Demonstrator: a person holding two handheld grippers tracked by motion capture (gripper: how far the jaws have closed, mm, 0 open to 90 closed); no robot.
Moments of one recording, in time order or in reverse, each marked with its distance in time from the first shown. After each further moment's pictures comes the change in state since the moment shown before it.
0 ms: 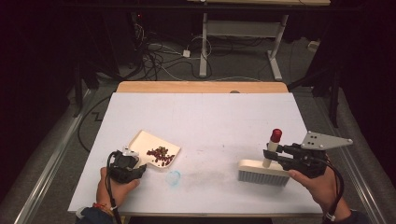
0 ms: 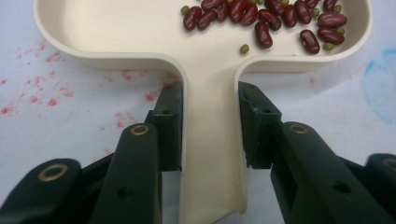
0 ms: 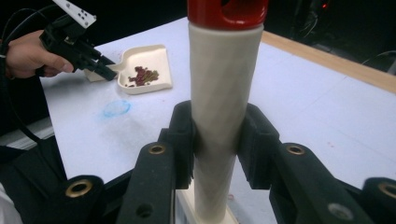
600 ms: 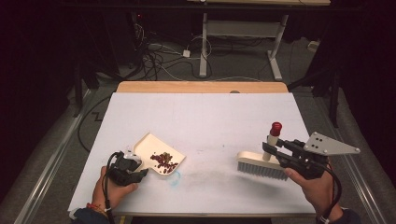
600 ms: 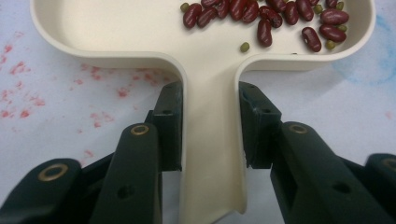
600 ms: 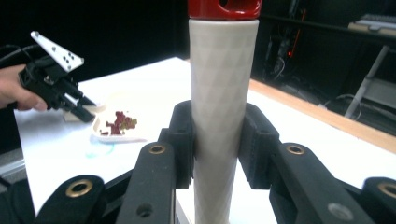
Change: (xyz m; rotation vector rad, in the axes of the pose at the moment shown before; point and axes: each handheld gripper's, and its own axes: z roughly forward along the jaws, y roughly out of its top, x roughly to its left) left arm 0.002 -0.001 -0.006 0.051 -0.088 0.152; right arm 0.019 0.009 -0.006 -0.164 -0.107 -0.050
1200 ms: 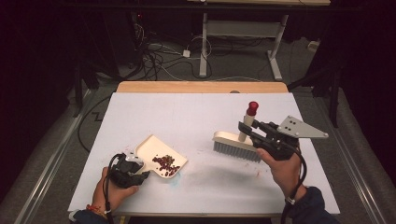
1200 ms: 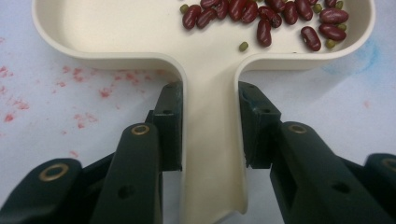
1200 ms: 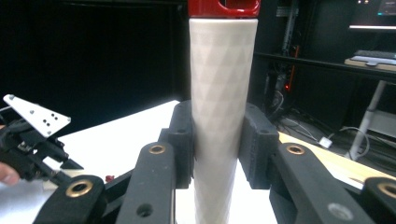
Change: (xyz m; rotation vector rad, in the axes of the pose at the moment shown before) left arm -0.007 -0.001 -0.004 0.011 -0.019 0.046; right arm 0.013 0.030 0.060 -0.153 -0.020 0.026
